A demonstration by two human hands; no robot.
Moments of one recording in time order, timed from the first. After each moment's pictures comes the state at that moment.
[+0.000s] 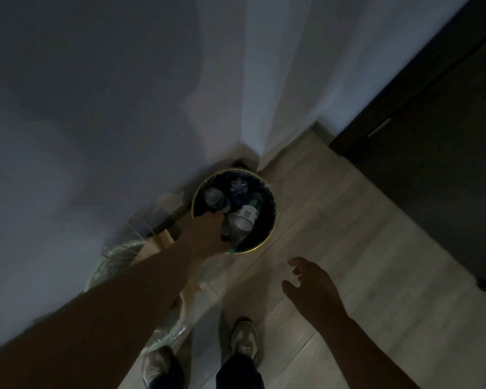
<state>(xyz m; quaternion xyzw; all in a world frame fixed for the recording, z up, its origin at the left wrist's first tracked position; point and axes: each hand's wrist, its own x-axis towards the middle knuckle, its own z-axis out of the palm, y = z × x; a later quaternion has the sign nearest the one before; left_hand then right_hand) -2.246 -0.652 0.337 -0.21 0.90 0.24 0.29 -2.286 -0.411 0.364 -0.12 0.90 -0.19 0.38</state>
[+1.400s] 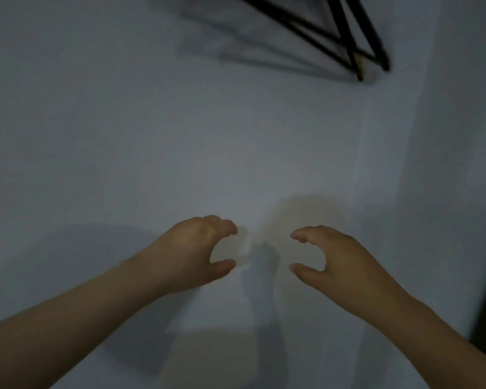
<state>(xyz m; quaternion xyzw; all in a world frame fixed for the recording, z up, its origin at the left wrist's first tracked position) -2.067 -0.762 1.141 -0.15 0.96 -0.08 -0.24 -2.254 -0.585 1.131 -0.59 0.76 -0.26 -0.13</state>
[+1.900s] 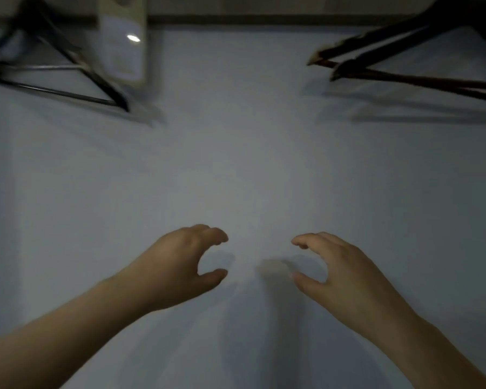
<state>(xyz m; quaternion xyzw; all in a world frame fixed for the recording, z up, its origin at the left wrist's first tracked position) -1.892 -0.667 1.168 -0.46 0.83 -0.14 -0.28 -2.154 -0.633 1.173 -0.79 0.53 -0.30 -0.11</state>
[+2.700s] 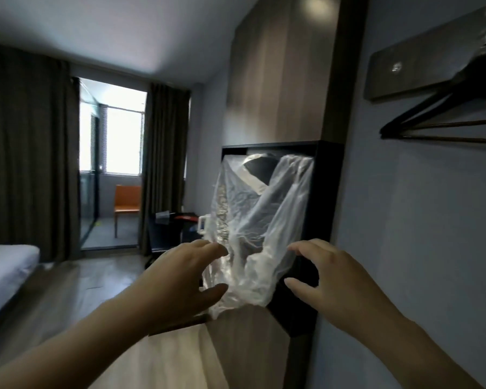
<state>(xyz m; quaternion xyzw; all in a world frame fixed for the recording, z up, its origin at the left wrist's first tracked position) -1.424 -0.295 1.150 -0.80 0.52 -0.22 -0.20 -1.584 -0.492 1.169 -0.95 0.10 -0.31 0.03</state>
